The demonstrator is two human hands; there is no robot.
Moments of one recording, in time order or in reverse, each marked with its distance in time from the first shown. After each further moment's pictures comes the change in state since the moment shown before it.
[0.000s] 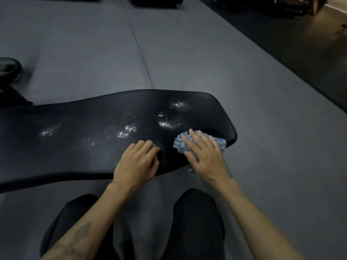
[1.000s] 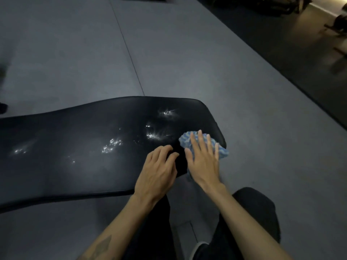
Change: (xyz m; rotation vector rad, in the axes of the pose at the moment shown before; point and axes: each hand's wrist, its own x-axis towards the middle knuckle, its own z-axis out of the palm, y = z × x) left_hand 0.049 0.062 0.033 -0.161 -0.086 -0.088; right_hand 0.026 0.017 -0.009 -0.025 -0.115 0.391
